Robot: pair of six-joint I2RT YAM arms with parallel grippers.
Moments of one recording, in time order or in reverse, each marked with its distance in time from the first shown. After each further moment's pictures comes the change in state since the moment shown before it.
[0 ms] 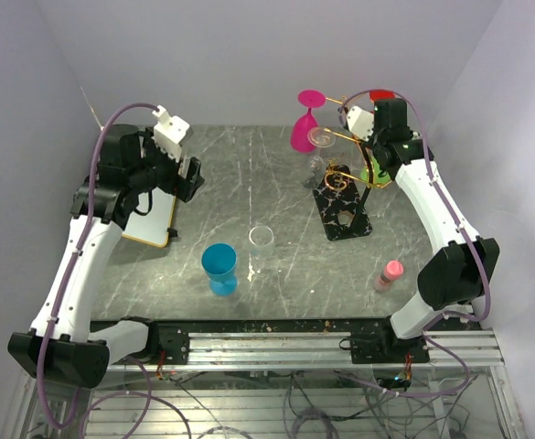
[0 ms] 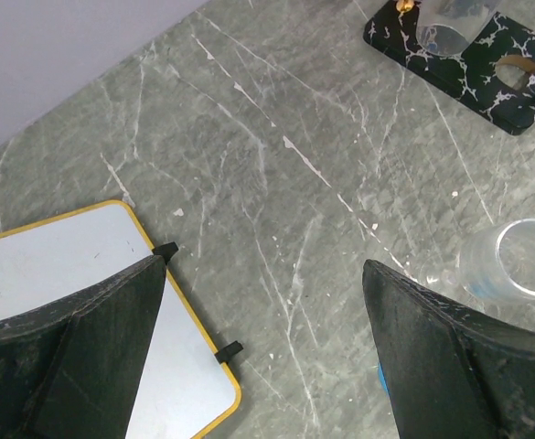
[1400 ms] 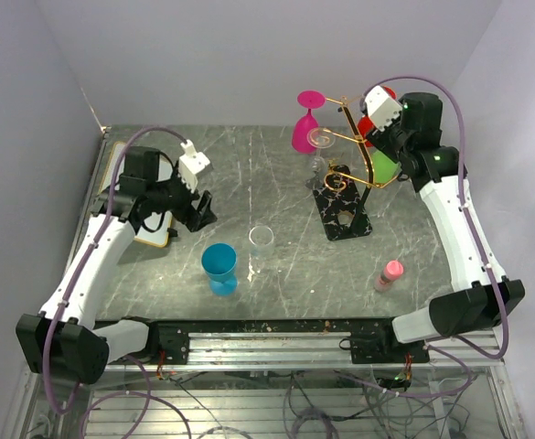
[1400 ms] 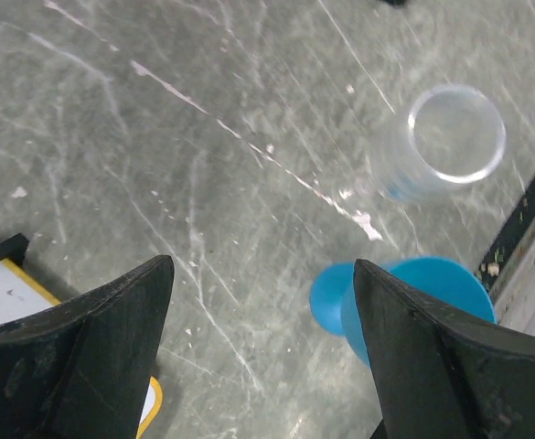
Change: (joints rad) left arm -0.023 0.021 -0.193 -0.051 0.226 0.112; right arm -0.015 -0.193 0.025 -0.068 -0.172 0.190
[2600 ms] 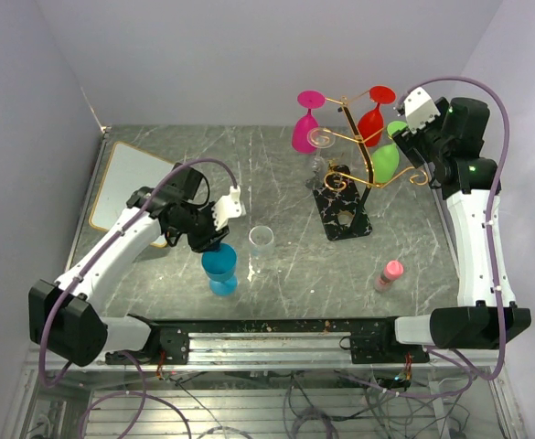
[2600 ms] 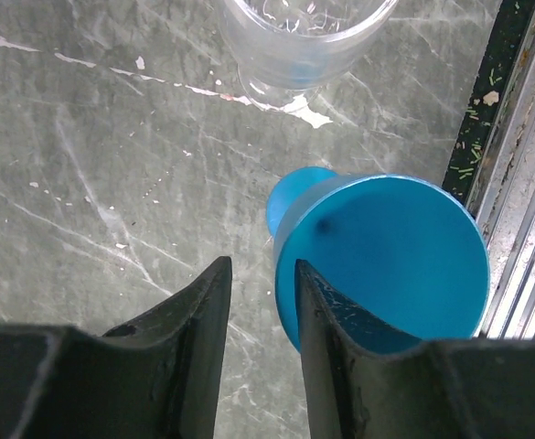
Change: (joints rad) left arm -0.237 0.109 -0.024 -0.264 -0.093 0.378; right arm -0.219 -0.100 -0.016 -0.042 -0.301 0.078
